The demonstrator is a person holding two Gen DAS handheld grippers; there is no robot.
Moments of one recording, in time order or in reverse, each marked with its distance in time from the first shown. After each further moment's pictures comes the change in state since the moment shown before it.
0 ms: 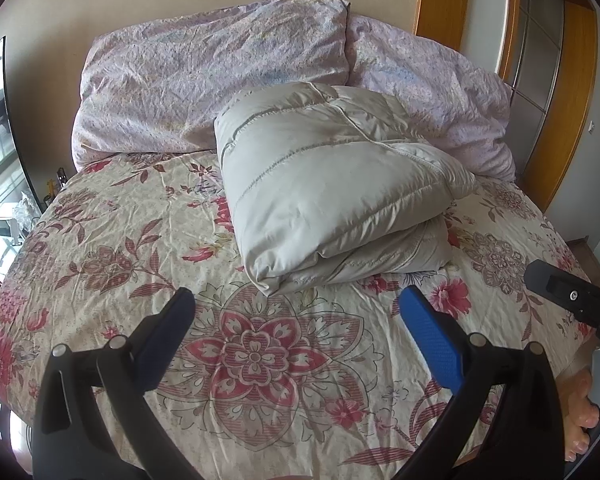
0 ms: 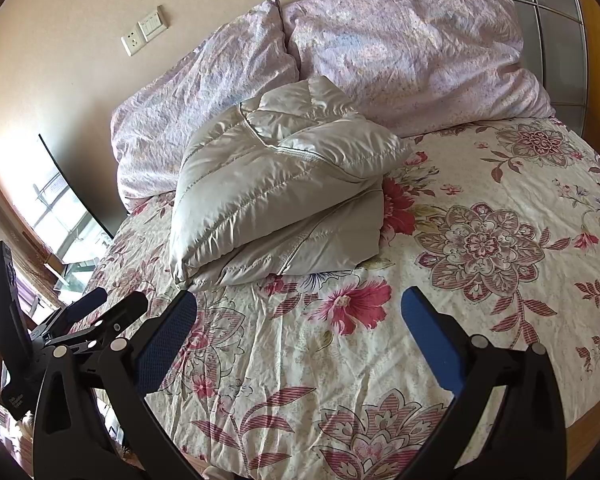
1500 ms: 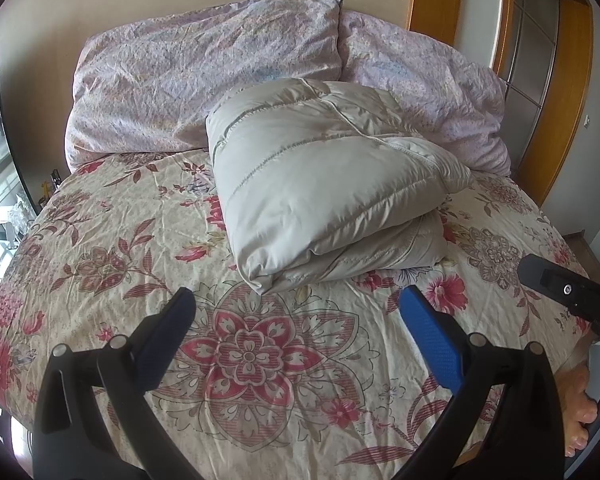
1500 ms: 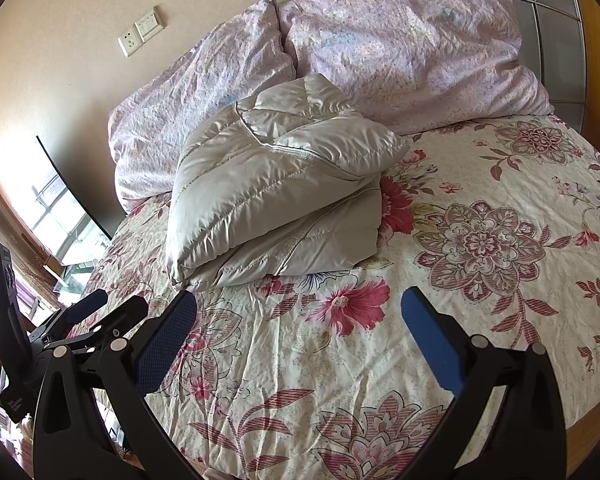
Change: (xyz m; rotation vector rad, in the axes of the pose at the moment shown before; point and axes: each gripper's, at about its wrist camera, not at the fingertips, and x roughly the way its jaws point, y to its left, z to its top) left arm 0.002 -0.002 0.000 0.016 0.012 -0.018; right arm 0.003 -0.001 0.000 0.007 0.003 -0.004
